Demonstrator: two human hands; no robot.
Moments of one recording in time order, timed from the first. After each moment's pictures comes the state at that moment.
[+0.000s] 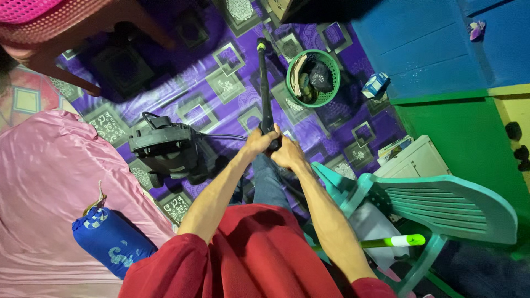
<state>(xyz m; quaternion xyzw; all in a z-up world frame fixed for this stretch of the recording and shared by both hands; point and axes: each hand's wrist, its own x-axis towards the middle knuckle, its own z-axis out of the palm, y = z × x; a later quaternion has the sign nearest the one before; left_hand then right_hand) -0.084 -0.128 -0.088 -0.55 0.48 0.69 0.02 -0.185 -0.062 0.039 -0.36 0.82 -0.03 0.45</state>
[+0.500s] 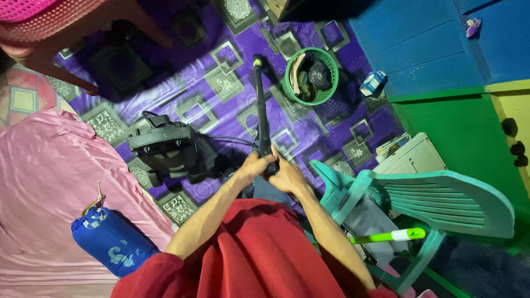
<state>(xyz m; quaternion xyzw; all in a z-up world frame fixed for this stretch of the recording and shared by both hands) -0.036 -0.062 -0.070 -0.54 0.39 0.75 0.04 -0.154 0.004 0.044 -0.40 0.80 -0.05 0.44</state>
